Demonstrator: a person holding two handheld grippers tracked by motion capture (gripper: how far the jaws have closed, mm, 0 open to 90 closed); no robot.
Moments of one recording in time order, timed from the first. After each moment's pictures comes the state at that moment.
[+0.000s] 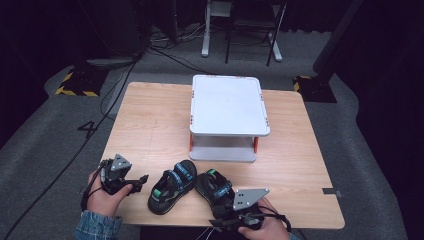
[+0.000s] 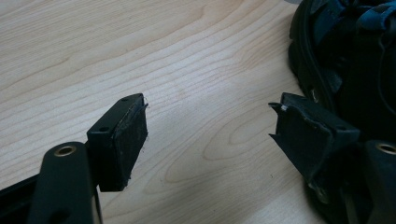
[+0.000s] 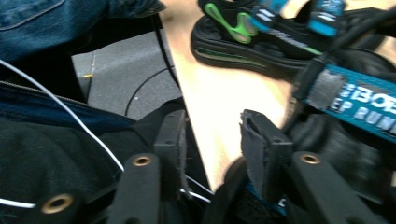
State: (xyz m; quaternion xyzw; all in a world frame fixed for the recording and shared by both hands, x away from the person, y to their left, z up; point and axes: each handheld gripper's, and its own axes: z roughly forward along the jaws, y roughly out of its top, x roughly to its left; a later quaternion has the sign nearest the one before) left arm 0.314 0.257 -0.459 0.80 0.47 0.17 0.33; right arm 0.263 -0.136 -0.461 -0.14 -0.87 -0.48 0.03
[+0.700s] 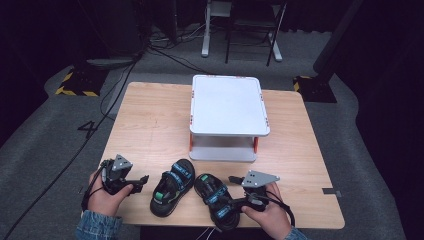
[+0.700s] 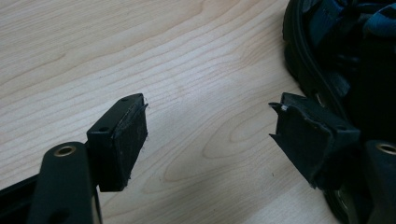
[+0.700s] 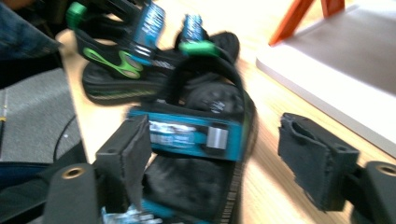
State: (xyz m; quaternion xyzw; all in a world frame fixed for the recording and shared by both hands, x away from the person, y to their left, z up) left arm 0.315 0.255 -0.463 0.80 0.47 0.16 0.32; right arm 0.304 -0.155 -0.461 -0.26 -0.84 -0.47 -0.08
